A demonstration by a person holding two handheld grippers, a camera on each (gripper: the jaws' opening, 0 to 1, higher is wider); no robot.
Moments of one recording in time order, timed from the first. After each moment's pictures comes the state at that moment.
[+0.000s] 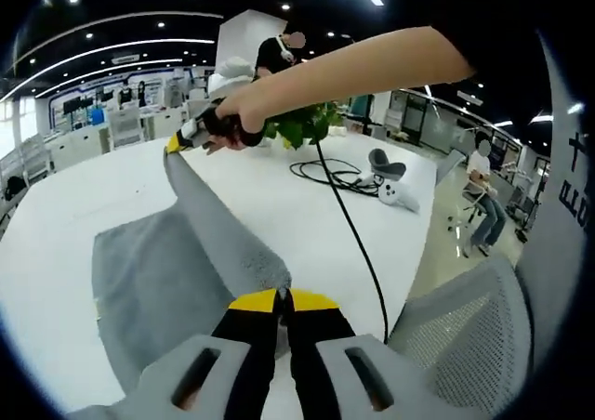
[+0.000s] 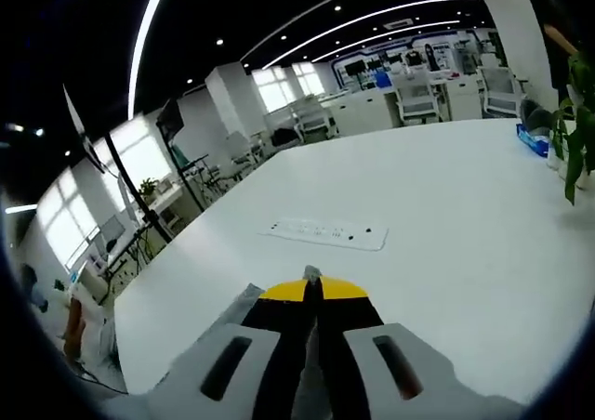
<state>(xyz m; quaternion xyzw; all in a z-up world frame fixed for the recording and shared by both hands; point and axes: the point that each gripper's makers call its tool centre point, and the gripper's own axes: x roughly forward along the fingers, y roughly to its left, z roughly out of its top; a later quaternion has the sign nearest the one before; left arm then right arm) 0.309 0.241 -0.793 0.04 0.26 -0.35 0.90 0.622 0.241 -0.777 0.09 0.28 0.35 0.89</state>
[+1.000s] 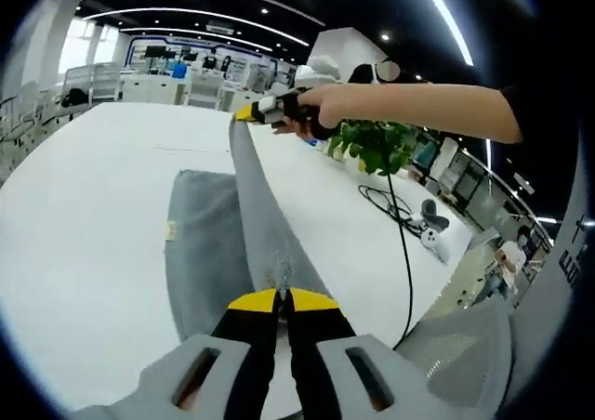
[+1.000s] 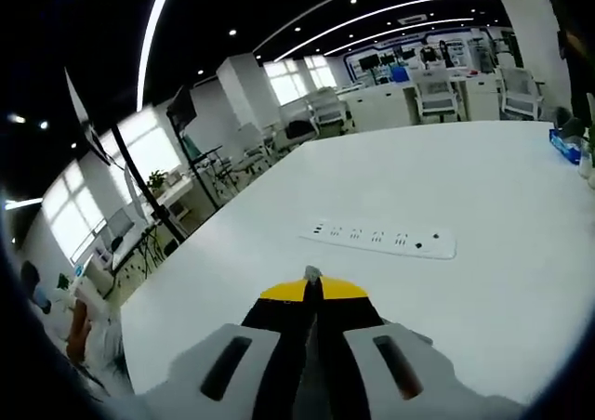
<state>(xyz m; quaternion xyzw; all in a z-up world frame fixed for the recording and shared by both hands) 0.300 0.357 -0.814 -0.11 0.31 -0.23 0.92 0.623 0.344 -0.779 0.08 0.29 0.37 0.88</state>
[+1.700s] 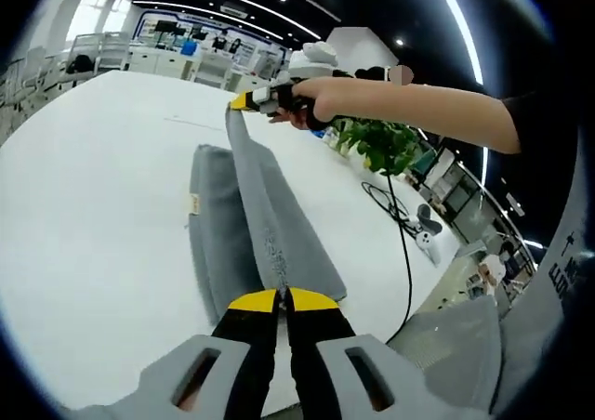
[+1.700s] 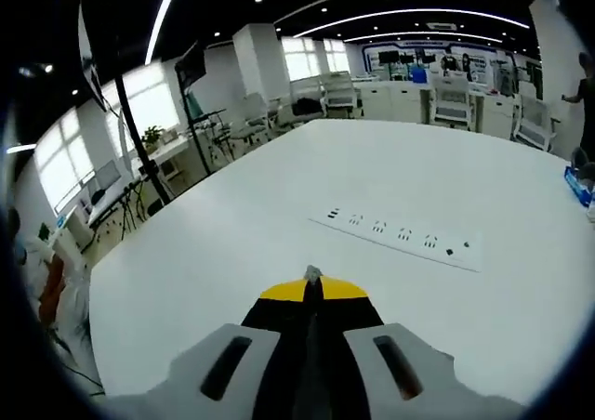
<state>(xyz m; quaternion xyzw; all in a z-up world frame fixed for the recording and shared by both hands) 0.294 0.395 -0.828 -0.16 0.33 -0.24 0.90 0.625 0.400 -0.812 -0.02 0.29 0.38 0.88</state>
